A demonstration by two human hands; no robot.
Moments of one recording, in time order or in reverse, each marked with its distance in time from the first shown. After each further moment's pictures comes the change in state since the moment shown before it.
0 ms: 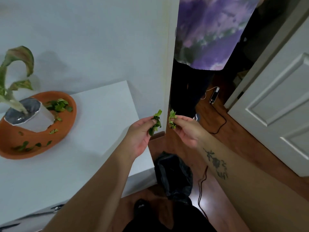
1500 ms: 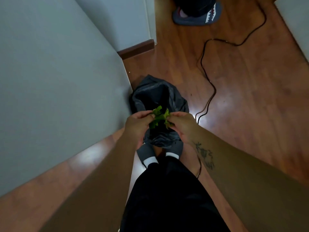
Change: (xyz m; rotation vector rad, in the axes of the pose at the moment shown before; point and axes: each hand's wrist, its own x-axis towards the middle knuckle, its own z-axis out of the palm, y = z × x) left_hand 0.156 -0.397 -0.098 0.249 0.380 -0.404; right_hand 0.166 0.296 -0.277 -0.237 0.294 0.552
